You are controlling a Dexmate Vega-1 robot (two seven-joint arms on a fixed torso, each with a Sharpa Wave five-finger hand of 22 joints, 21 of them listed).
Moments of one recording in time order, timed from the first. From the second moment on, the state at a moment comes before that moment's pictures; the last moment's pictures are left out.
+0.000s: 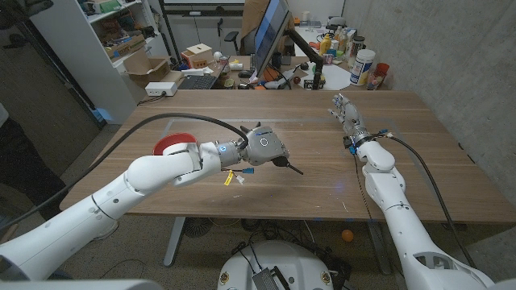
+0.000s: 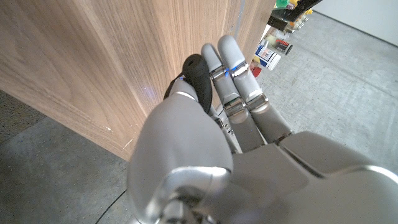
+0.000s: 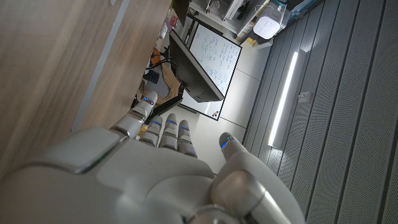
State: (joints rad) left arm 0.98 0.89 0.45 -2.23 1.36 -0.34 -0.13; left_hand 1.38 0.16 0.02 0.02 0.47 0.62 -0.08 0.35 0.20 0.77 -0.19 0.38 0.19 1.20 -0.14 0.27 0.22 0.93 -0.13 0.77 0.19; right arm -0.90 -0.13 0.04 -1.36 0.12 0.20 0.21; right_hand 0.06 0.09 0.44 0.12 0.23 0.07 0.05 0.19 0.18 0.11 0.05 0.19 0.19 0.00 -0.03 0.18 0.18 0.27 -0.04 0.19 0.17
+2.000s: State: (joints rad) left arm 1.22 0.76 0.35 -2.29 1.63 0.31 -0.30; left_hand 1.36 0.16 0.01 0.03 0.44 0.64 -0.05 0.32 0.21 0.81 -0.16 0.37 0.20 1.27 -0.17 0.30 0.25 0.94 -0.14 0.79 0.19; right arm -0.77 -0.15 -0.02 -1.26 0.05 0.19 0.18; right_hand 0.06 0.09 0.44 0.11 0.23 0.09 0.05 0.19 0.18 0.12 0.05 0.20 0.19 0.02 -0.03 0.18 0.18 0.28 -0.04 0.19 0.17
